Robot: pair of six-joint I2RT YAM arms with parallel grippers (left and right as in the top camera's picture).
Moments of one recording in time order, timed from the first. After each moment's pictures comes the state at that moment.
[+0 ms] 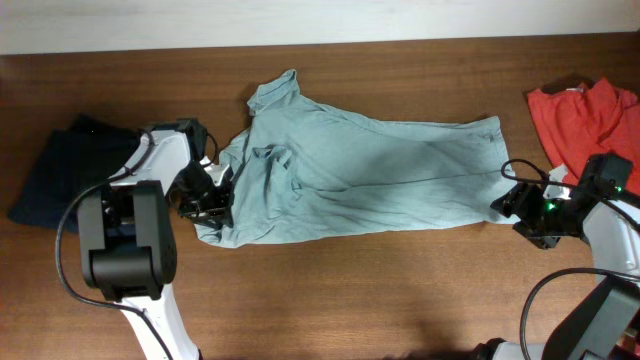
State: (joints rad) left arm 0.00 2.11 1.42 -1.18 0.21 0.05; right arm -0.54 1.55 0.98 -0.83 -0.44 0.15
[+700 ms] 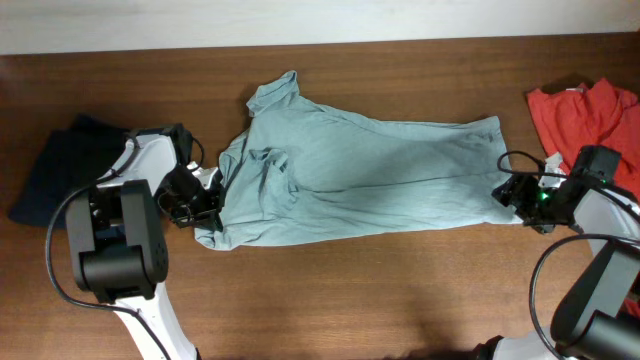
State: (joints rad) left arm 0.07 2.11 1.40 -1.18 0.26 0.06; right arm -0.52 1.70 0.98 -0.58 -0.40 0.12
